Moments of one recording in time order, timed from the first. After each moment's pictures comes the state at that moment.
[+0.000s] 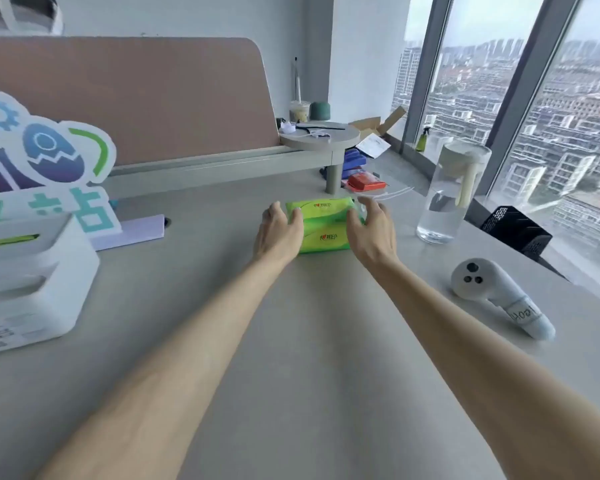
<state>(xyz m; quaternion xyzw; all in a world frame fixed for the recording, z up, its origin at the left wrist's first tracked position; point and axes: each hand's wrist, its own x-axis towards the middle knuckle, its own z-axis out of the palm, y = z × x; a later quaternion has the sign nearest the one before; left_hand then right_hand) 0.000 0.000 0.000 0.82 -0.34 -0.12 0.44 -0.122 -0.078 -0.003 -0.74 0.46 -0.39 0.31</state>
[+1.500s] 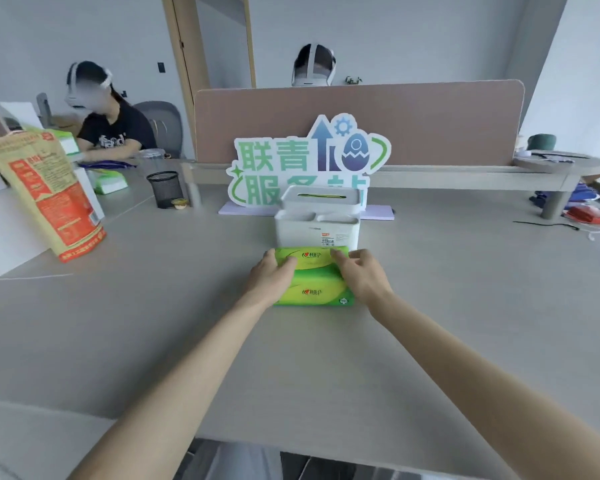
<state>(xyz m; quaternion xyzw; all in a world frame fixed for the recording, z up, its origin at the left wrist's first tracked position) 0.069 0.447 0.003 0.89 -0.11 -0.06 0.44 0.013 0.293 -0.015 -0.77 0.27 -0.16 0.55</state>
